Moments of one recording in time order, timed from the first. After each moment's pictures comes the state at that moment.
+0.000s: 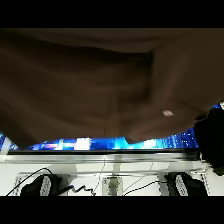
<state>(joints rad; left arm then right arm) 0.49 -0.61 1.51 0.66 -0.74 -0.90 -0.36 -0.60 1.61 -0.71 0.92 0.98</state>
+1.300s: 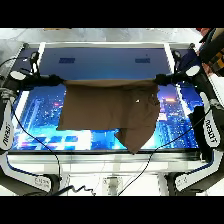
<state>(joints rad) 0.21 -1.70 1.51 0.82 -0.92 -0.87 -0.12 -1.72 1.57 -1.00 0.99 1.16</state>
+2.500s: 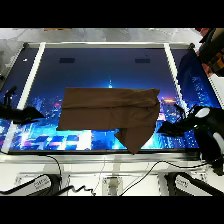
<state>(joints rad) 0.58 -1.26 1.05 1.03 -1.45 -1.08 -0.30 -1.21 0.66 -0.96 1.27 1.23</state>
